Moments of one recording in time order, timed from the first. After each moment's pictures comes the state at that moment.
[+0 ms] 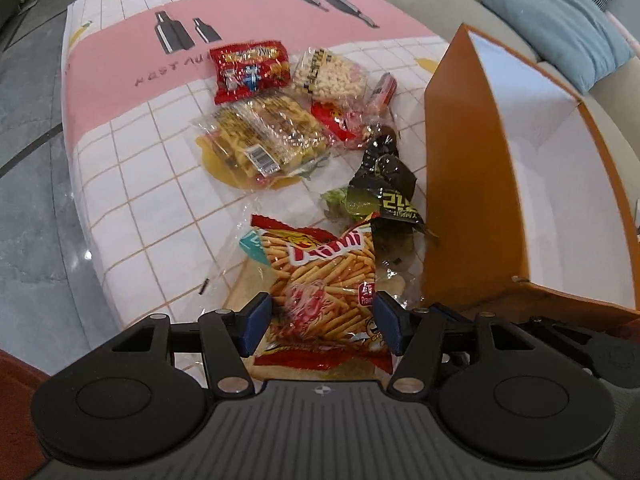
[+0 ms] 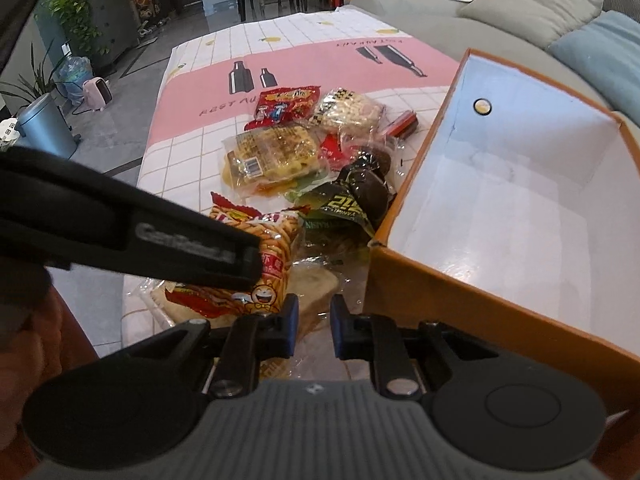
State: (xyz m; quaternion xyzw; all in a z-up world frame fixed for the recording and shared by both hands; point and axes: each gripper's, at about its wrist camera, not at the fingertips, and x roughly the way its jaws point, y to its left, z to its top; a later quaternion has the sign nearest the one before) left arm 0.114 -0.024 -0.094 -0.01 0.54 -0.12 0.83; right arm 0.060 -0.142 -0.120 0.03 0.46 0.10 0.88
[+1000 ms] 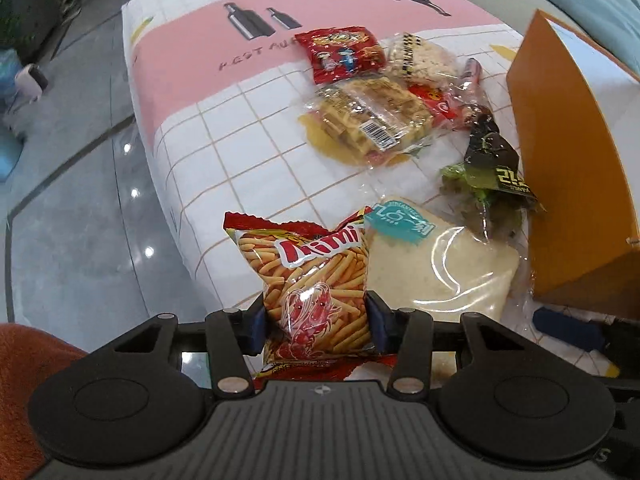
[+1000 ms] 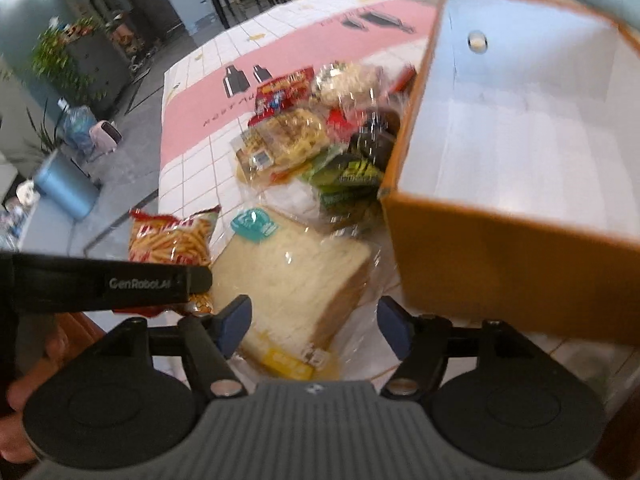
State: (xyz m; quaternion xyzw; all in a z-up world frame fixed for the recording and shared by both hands) left arm 0.107 0.022 -0.106 0.04 0.55 -0.04 0.83; right arm 0.058 -0.153 -0.140 0.17 0.49 0.10 0.85
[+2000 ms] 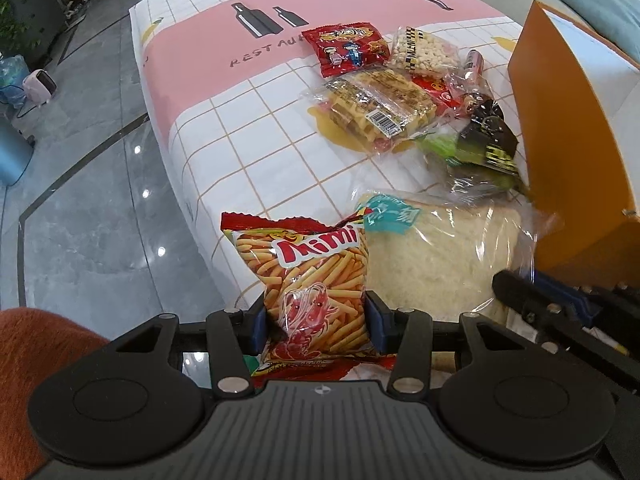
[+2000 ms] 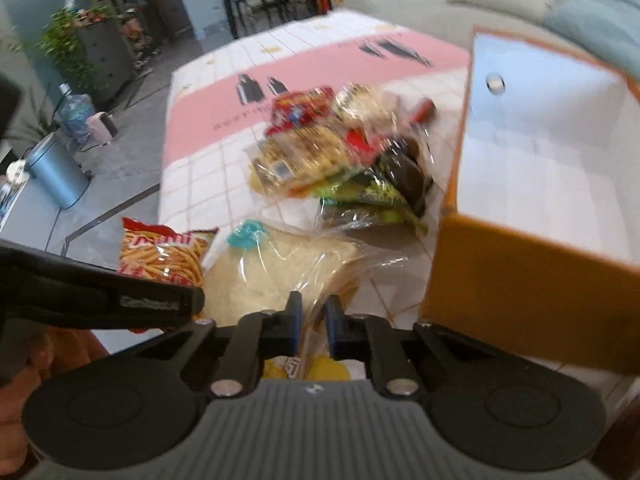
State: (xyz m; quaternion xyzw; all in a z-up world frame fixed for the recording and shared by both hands) left arm 0.088 0.022 -0.098 0.06 0.55 -0.02 0.83; right arm 0.044 -0.122 -0.118 0.08 0.43 0.10 0.90
